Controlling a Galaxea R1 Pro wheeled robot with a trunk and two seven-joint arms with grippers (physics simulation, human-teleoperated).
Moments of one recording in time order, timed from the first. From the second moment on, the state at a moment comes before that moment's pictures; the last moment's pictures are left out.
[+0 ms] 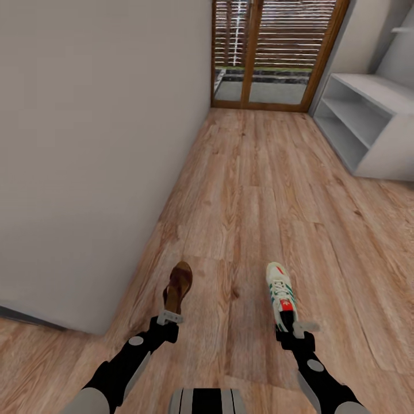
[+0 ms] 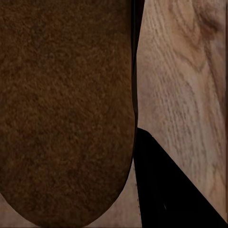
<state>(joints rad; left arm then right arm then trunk) -0.54 -0.03 -0.23 -0.59 0.02 0.05 -0.17 -0.52 -0.07 -0.03 -0.39 0.04 -0.25 -0.11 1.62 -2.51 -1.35</state>
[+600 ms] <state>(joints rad) -0.40 -0.04 -0.22 -0.50 0.04 -0.21 0.05 -0.49 -0.14 -0.03 -0.04 0.03 -0.61 -0.10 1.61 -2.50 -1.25</state>
